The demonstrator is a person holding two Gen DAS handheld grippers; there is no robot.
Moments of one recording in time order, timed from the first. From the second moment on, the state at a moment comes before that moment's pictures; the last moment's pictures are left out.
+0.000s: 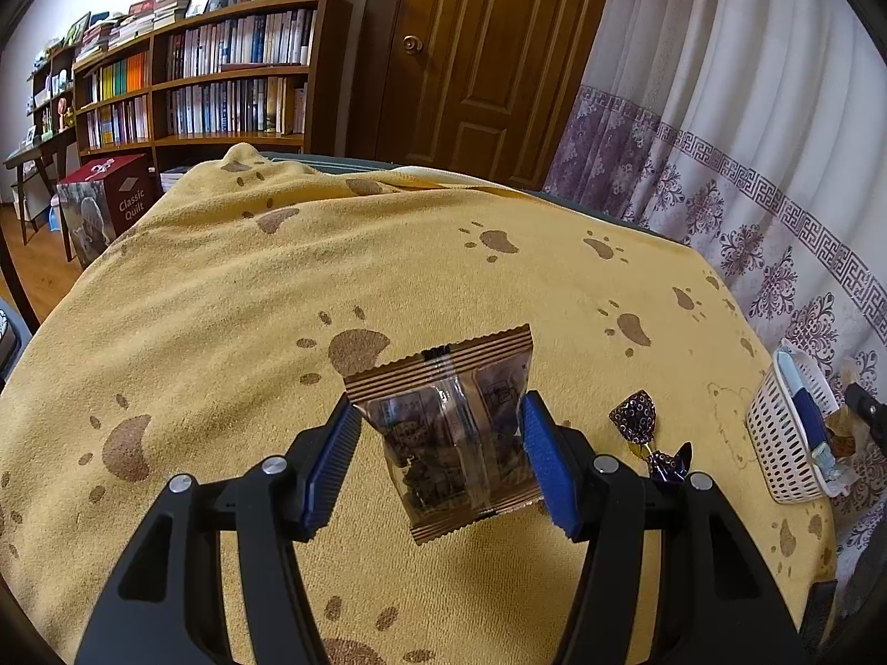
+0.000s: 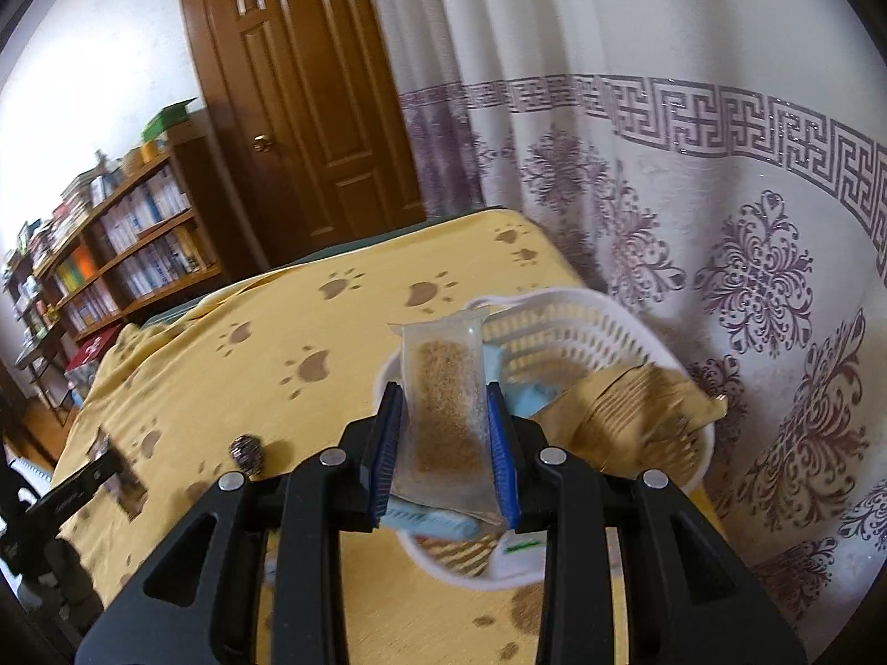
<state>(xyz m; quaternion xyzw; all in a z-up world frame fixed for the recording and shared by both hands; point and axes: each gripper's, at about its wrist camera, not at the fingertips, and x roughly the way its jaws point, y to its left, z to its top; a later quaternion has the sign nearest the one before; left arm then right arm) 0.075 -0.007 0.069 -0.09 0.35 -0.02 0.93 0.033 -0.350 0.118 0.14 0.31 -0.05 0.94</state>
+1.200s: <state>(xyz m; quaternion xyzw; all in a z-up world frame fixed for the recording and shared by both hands) 0.069 -0.017 0.070 -0.07 0.34 -0.04 0.94 -0.051 -0.348 0.103 0.19 0.27 -0.06 0.94</state>
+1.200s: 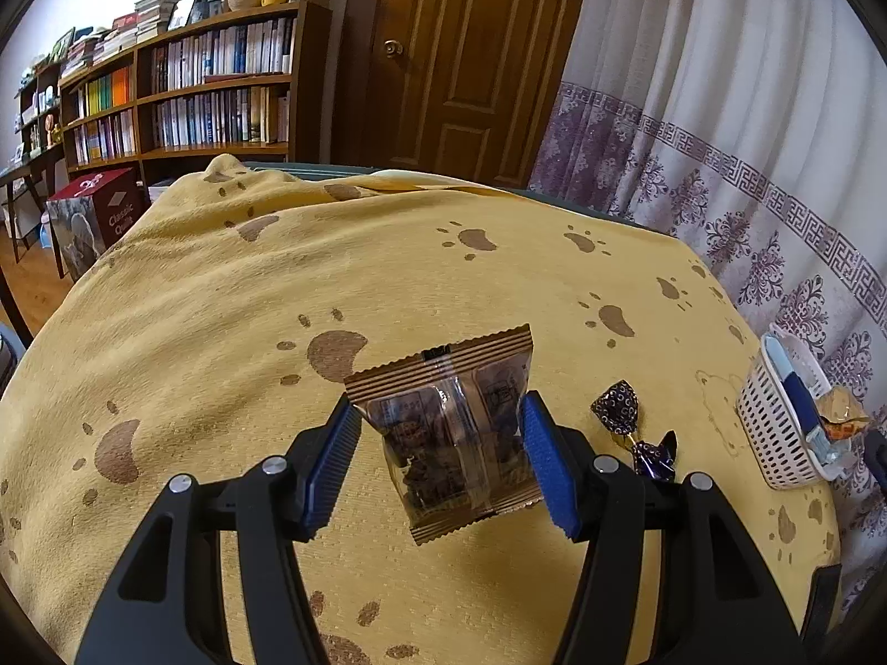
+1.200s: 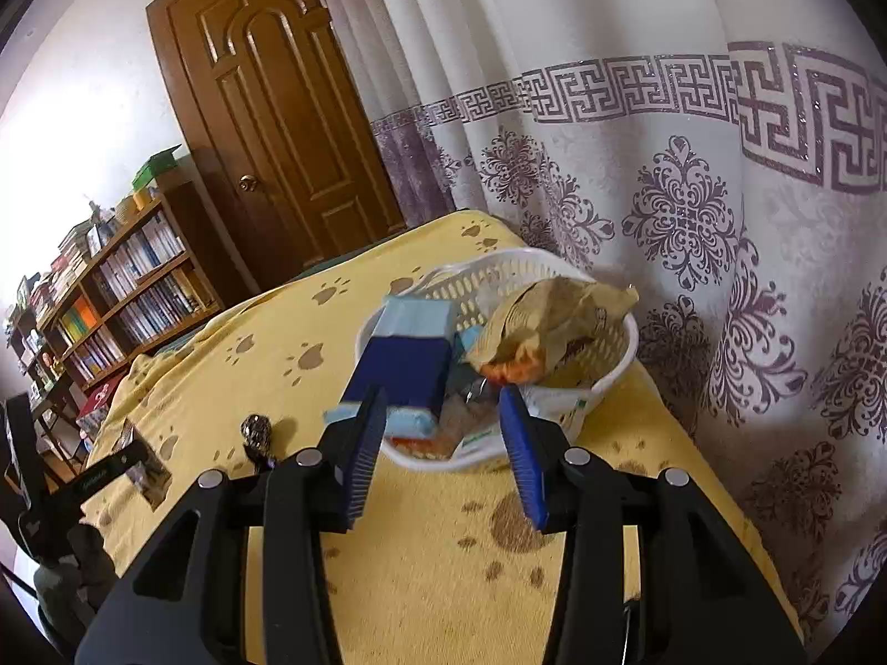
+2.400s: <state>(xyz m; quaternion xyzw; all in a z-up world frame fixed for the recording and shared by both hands) 0.082 -0.225 0.131 -0.01 0.34 -0.26 0.90 -0.074 -0.312 0.036 0.19 0.30 0.03 0.94</state>
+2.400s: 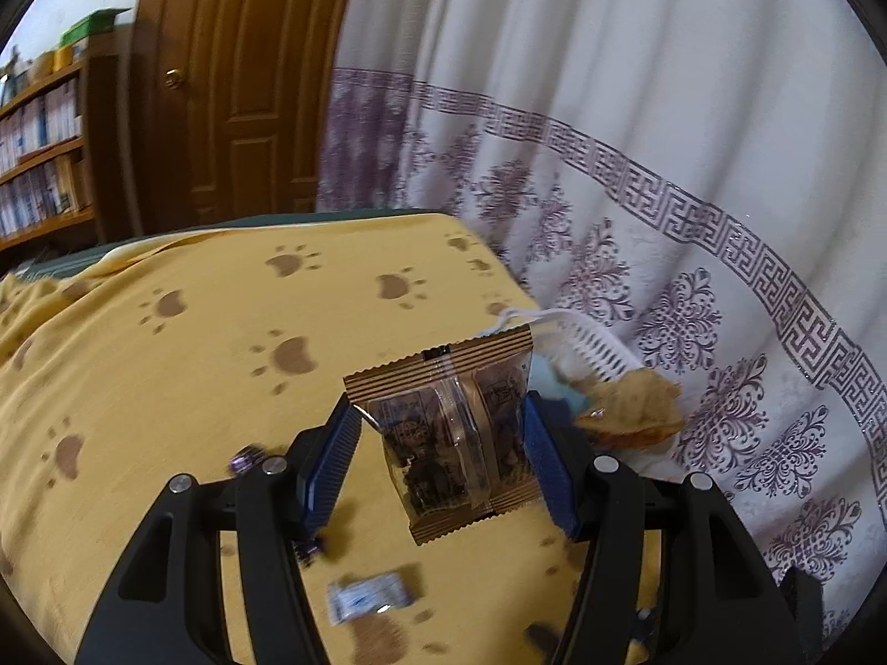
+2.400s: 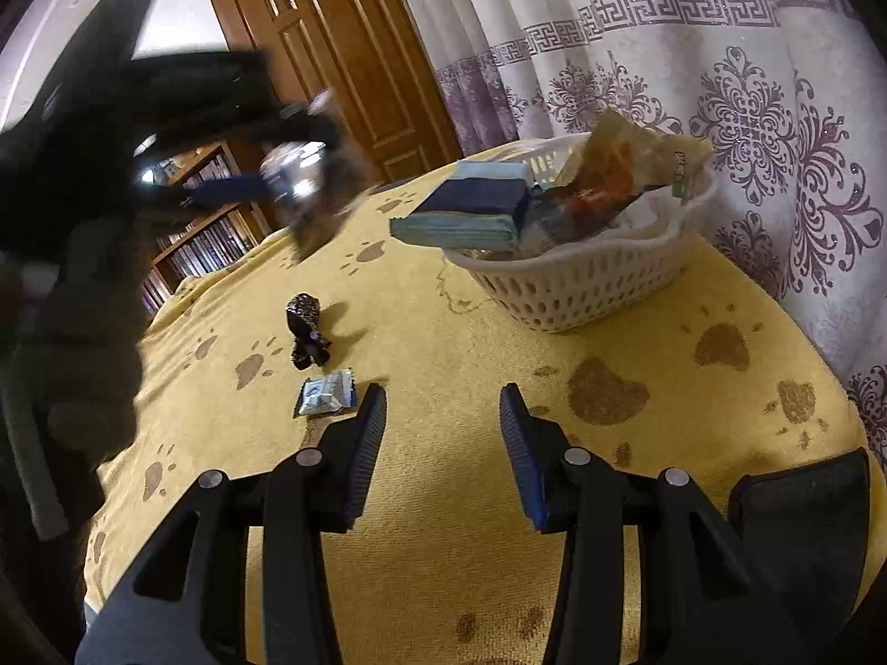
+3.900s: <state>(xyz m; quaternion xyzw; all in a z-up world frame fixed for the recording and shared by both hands) 0.097 -0.275 0.110 0.02 0.34 -0.27 0.90 -0.077 -0.320 0.035 0.22 0.29 0.04 0.93</state>
